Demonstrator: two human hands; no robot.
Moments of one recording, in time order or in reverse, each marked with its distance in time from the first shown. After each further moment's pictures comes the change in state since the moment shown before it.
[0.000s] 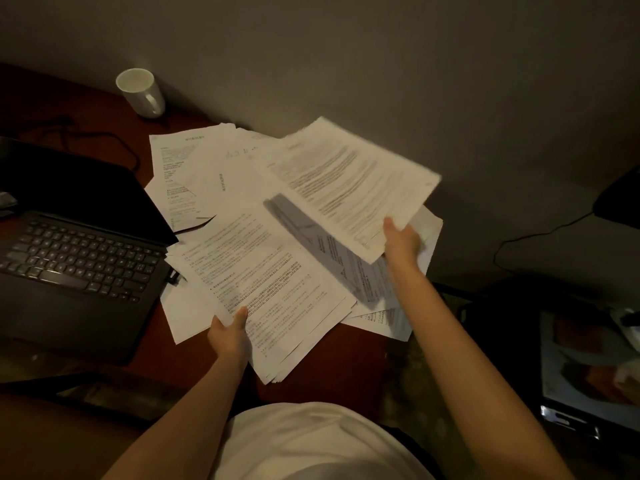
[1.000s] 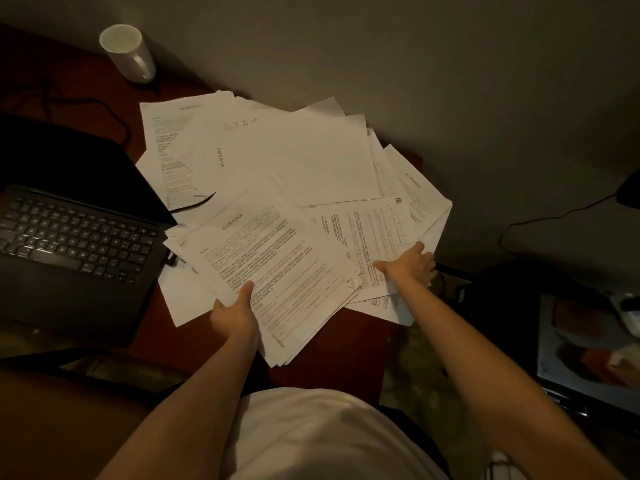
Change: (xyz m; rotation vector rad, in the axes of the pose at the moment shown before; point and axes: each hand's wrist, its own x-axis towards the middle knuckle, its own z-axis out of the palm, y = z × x) left_hand -0.001 0.002 0.017 0.051 0.182 -0.041; right_hand 0.034 0.083 -0.026 -1.072 0.113 0.177
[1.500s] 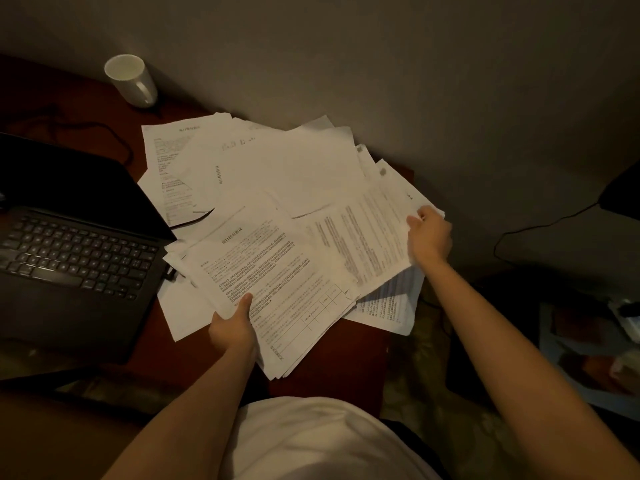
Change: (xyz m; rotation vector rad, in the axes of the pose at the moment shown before) left_hand 0.001 -0.002 -0.003 0.015 -0.028 0.020; right_hand 0.003 -0.025 -0.077 0.284 0.213 -0.413
